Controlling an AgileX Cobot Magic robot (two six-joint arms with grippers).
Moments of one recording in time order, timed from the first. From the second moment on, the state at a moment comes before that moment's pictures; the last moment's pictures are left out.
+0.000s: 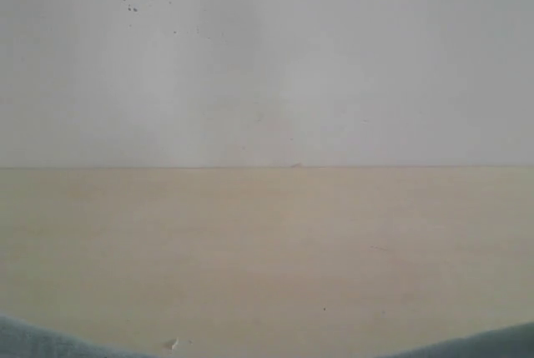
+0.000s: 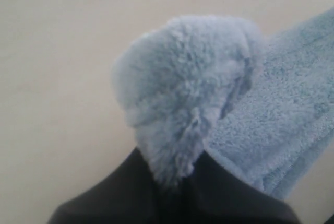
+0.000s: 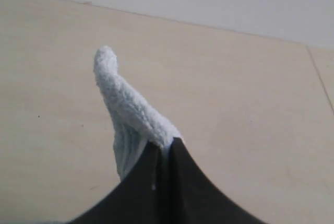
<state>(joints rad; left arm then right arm) -0.42 0.51 -0.62 -0.11 0.93 0.22 0.57 0.57 -0.69 -0.57 0.87 0.51</state>
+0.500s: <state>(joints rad) -0.37 1.16 -0.66 0.62 0.49 -0.38 0.57 1.47 -0.93 -1.11 0.49 1.07</state>
